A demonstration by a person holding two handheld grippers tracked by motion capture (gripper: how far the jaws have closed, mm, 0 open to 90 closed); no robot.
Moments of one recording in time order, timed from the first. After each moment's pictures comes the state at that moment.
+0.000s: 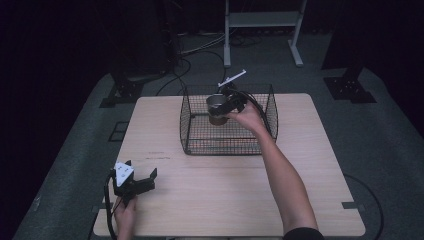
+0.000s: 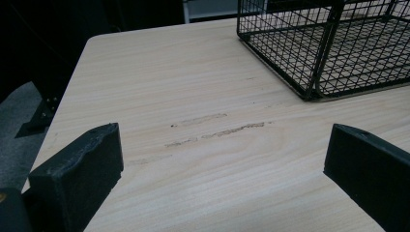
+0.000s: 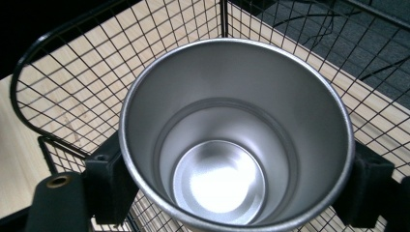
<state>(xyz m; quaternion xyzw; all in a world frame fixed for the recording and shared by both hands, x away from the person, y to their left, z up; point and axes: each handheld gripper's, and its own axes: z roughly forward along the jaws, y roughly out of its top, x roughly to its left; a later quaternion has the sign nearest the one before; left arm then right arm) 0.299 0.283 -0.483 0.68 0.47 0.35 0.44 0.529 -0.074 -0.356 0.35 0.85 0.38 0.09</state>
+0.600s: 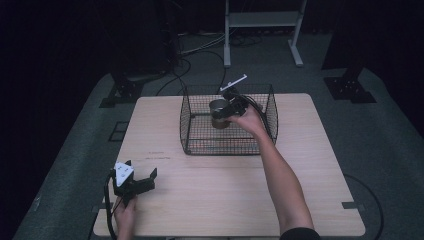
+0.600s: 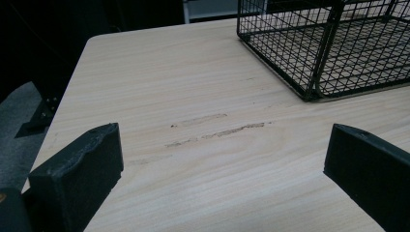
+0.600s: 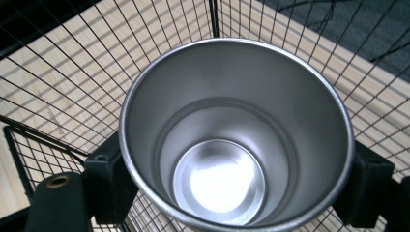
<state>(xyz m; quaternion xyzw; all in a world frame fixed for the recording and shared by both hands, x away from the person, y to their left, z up) 0.299 0.283 -0.483 0.68 0.47 0.36 0.44 0.536 -0.080 -0.378 0.37 0.85 0.36 0.08</state>
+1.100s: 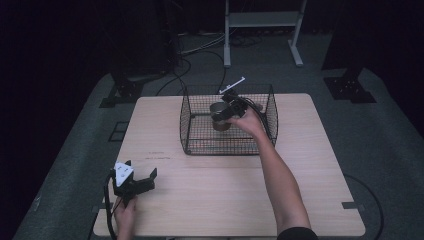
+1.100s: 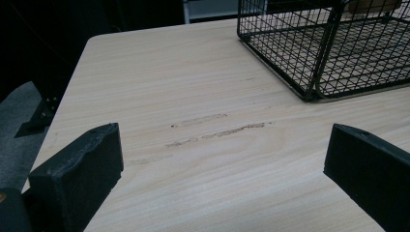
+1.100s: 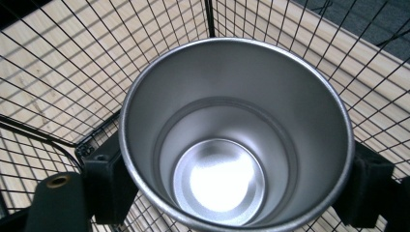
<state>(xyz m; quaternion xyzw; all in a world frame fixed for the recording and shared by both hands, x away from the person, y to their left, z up) 0.298 0.283 -0.483 0.67 0.48 0.35 0.44 0.540 -0.077 -0.390 0.37 0.86 0.35 0.08</state>
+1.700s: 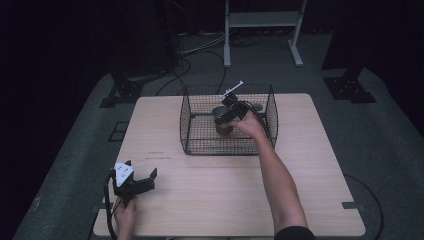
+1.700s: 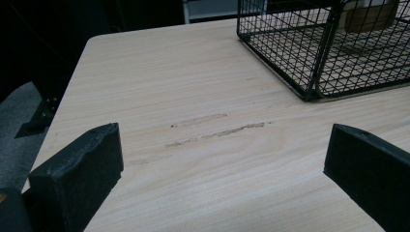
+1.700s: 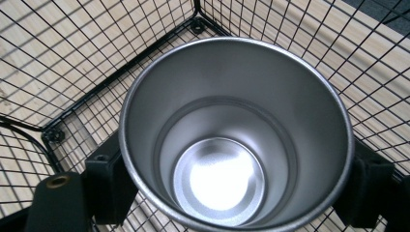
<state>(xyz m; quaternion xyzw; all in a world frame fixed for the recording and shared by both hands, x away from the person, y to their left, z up) 0.298 0.283 -0.483 0.68 0.47 0.35 0.44 0.545 -0.077 -0.408 0.37 0.87 0.31 0.09</state>
